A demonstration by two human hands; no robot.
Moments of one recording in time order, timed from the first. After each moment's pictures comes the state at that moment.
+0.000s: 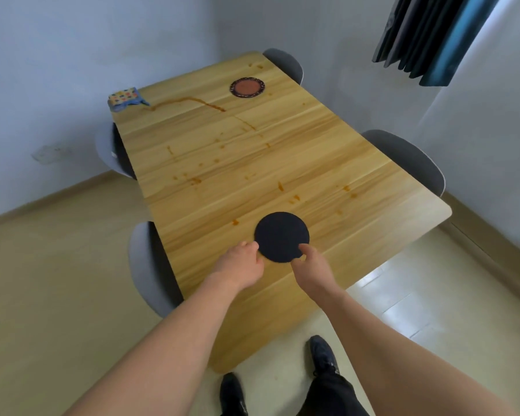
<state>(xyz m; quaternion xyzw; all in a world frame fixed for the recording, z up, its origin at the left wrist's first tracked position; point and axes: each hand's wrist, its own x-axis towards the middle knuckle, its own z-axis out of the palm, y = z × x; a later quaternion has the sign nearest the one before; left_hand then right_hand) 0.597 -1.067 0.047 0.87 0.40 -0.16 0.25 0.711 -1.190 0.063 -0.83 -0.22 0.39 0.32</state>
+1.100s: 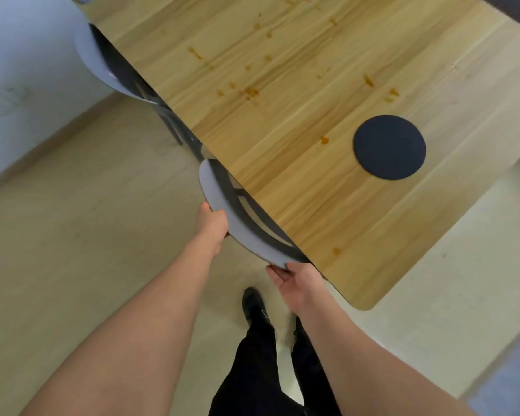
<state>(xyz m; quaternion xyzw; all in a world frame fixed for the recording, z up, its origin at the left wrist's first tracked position) 0.373 -0.854 -0.087 0.50 0.64 0.03 0.59 0.418 -1.037 -0.061 -0.43 0.46 0.47 0.62</state>
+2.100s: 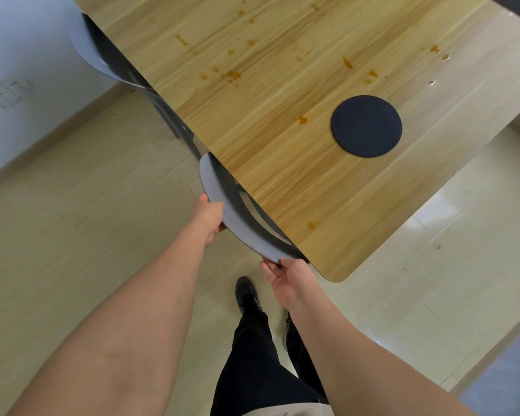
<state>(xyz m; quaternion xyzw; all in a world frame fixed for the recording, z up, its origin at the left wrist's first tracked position) 0.372 -0.905 -0.092 0.49 0.62 0.02 0.61 0.408 -1.099 -0.059 -0.42 0.47 0.48 0.61</state>
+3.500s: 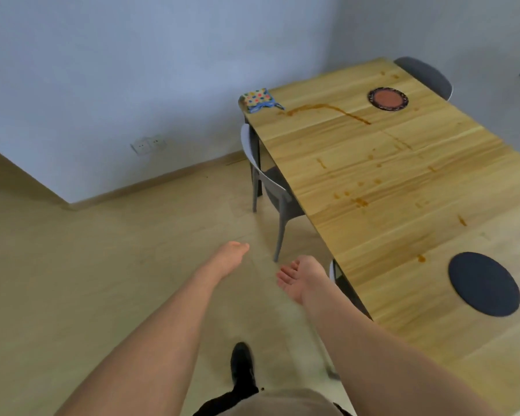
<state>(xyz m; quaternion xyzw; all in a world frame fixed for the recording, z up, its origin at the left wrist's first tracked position) 0.223 -0.690 0.034 0.61 0.57 -0.04 0.54 0.345 -0.797 0.055 -0.61 0.24 0.55 0.52</state>
